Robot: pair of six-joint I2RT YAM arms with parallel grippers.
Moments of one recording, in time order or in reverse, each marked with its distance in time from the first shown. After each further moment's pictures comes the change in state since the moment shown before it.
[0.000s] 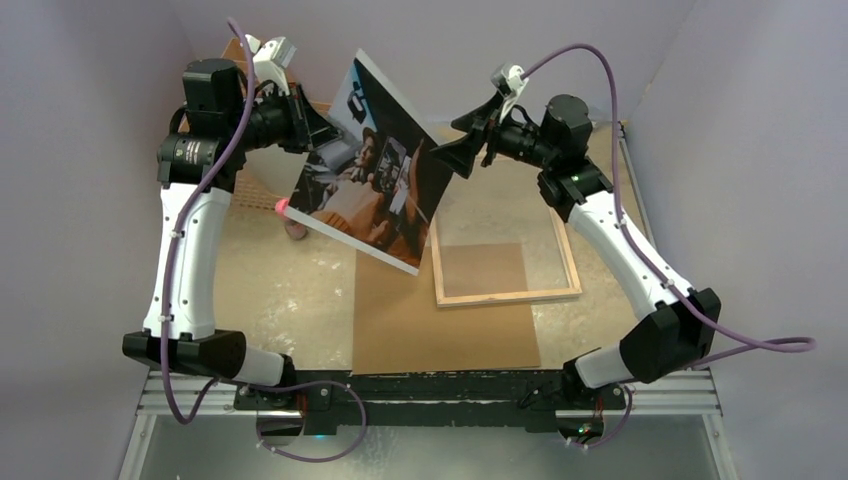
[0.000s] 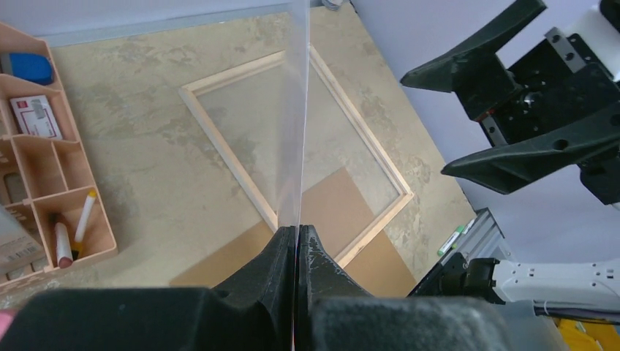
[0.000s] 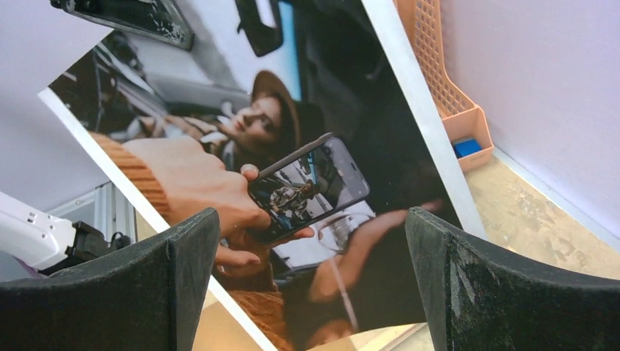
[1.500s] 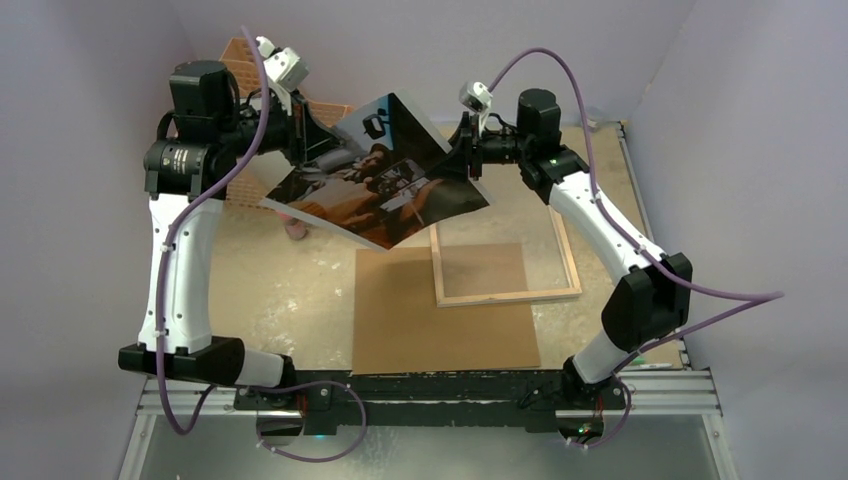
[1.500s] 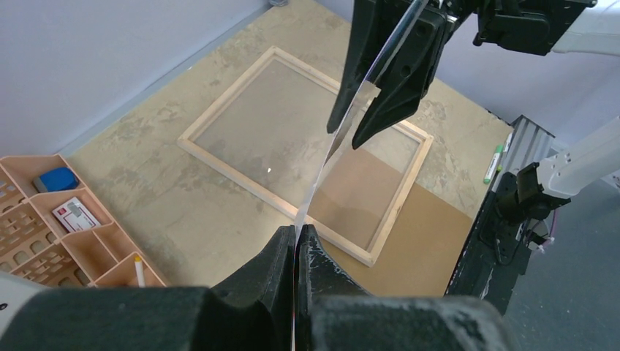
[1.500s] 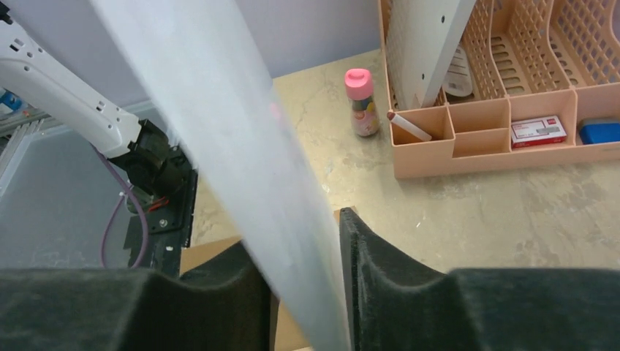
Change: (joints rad) left arm 0.000 -0.040 0.039 -0.063 0.233 0.408; right arm 0.000 0.178 0.088 -0.135 -0.355 -0.154
